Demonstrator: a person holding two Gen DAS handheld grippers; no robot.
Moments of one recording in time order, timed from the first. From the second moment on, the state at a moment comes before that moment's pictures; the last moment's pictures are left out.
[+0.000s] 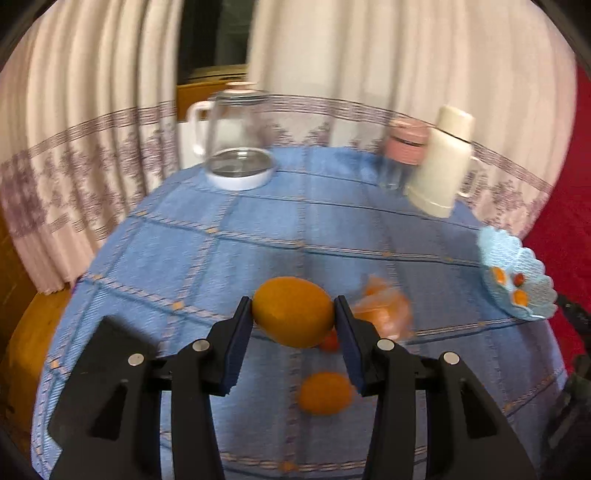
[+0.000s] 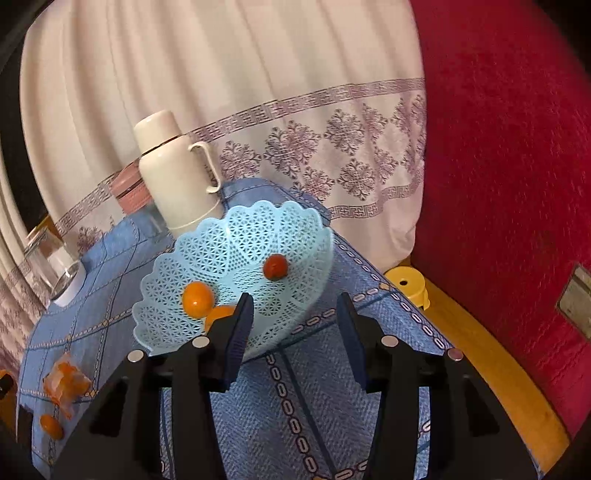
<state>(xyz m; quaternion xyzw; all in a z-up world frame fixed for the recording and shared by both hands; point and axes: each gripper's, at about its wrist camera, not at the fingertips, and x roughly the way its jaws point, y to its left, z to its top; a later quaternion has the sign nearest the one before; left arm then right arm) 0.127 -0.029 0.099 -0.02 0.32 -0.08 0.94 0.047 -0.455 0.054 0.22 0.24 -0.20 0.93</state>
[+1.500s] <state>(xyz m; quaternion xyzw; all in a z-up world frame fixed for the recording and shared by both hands) 0.170 -0.289 0.086 0.05 0.34 -0.30 0.89 0.035 -0.461 0.045 0.25 0.20 -0.24 0.92</state>
